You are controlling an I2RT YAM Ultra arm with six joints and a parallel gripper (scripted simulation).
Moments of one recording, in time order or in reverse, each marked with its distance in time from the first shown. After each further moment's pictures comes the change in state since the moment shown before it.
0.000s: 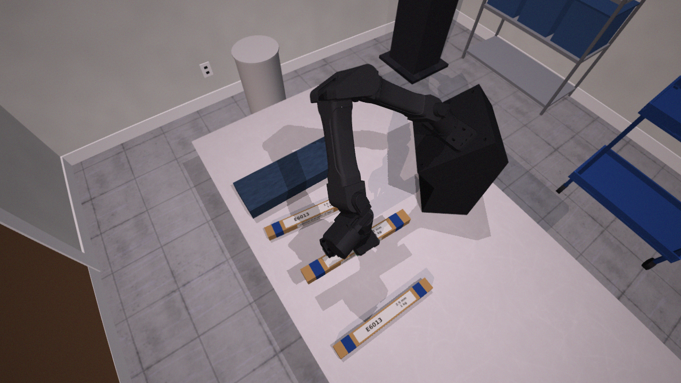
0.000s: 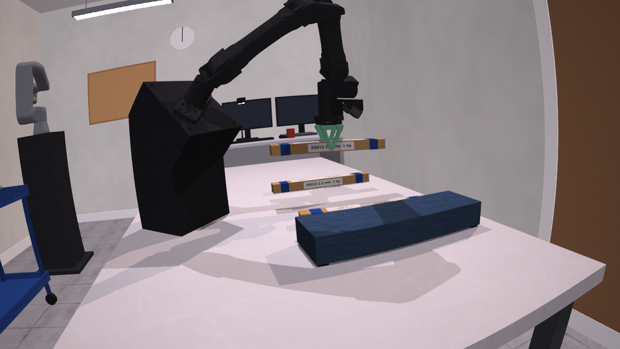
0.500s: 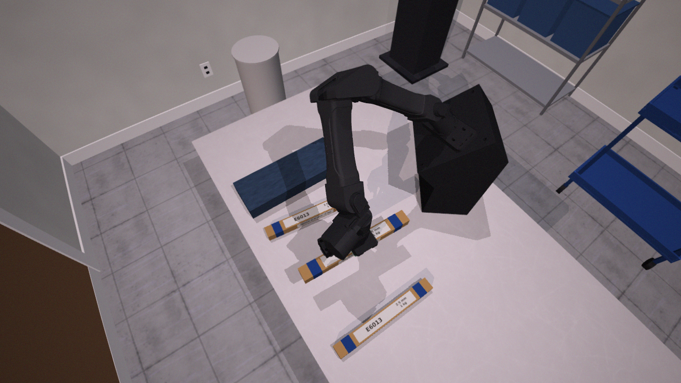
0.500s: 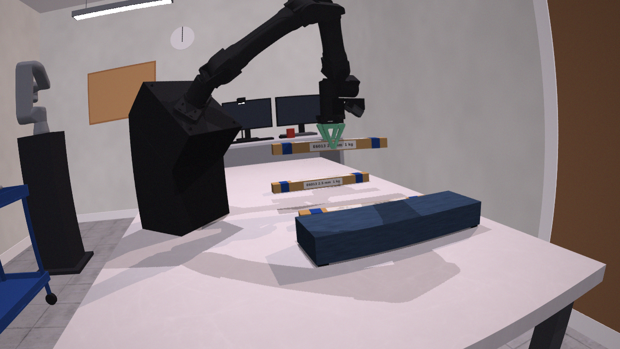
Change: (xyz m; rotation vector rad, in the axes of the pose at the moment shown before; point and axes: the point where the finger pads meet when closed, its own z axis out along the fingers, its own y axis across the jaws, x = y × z) arm -0.005 -0.002 -0.003 0.012 -0.004 0.019
